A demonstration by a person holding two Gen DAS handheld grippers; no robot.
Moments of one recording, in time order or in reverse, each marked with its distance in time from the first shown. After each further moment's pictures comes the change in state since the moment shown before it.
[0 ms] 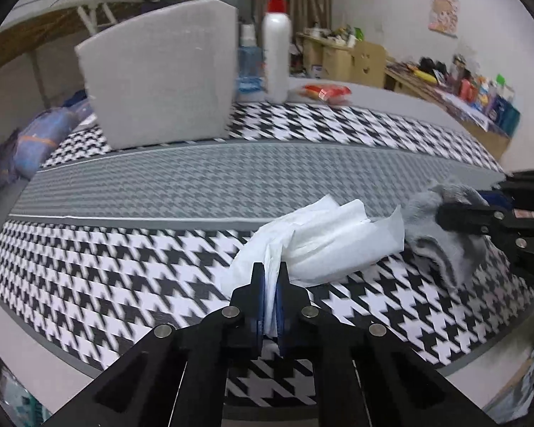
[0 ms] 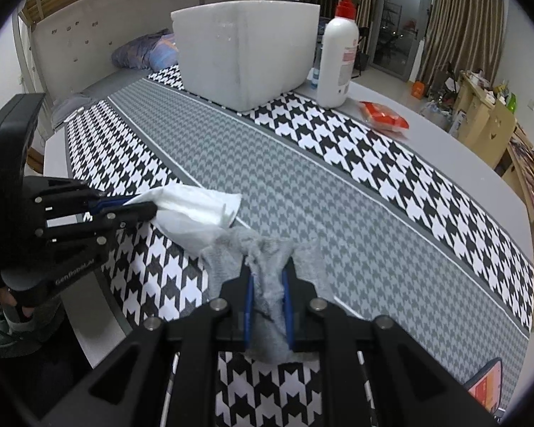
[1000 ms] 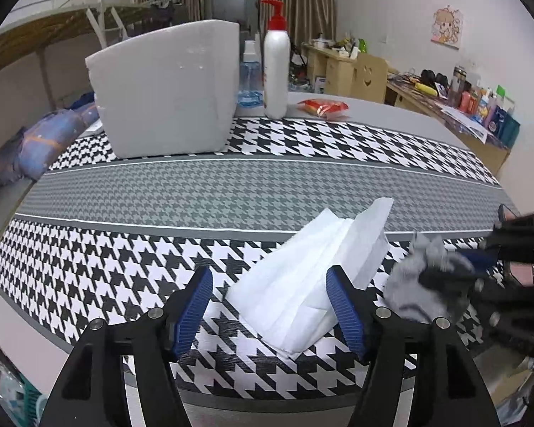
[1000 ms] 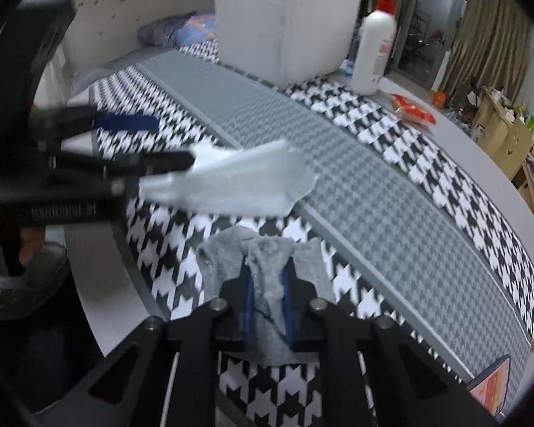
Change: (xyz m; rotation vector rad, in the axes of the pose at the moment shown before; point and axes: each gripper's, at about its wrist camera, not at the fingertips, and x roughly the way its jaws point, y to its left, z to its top) left arm -0.012 -0.016 0.003 -0.009 -0.026 -0.008; right arm 0.000 0.021 -0.025 -0.097 0.026 0.041
